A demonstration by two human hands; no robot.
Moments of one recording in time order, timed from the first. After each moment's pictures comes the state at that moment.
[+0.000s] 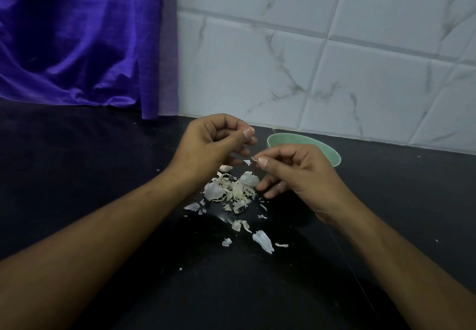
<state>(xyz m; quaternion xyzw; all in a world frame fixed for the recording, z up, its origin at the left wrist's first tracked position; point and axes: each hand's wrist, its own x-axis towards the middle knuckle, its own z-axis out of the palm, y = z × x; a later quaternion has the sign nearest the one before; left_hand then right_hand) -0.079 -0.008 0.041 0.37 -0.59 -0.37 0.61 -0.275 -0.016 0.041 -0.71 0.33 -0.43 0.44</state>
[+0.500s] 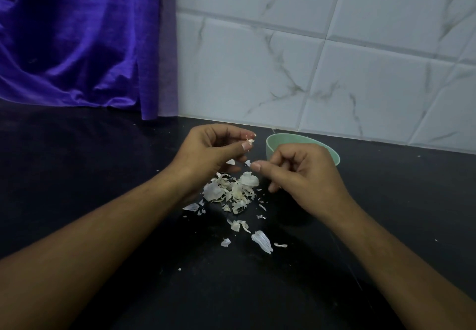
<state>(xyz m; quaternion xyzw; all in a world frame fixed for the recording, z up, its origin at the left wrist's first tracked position) -0.080 -0.007 0.039 0.40 -0.56 -0.43 0.58 -0.282 -0.018 0.038 -0.80 0.35 -0.44 0.21</state>
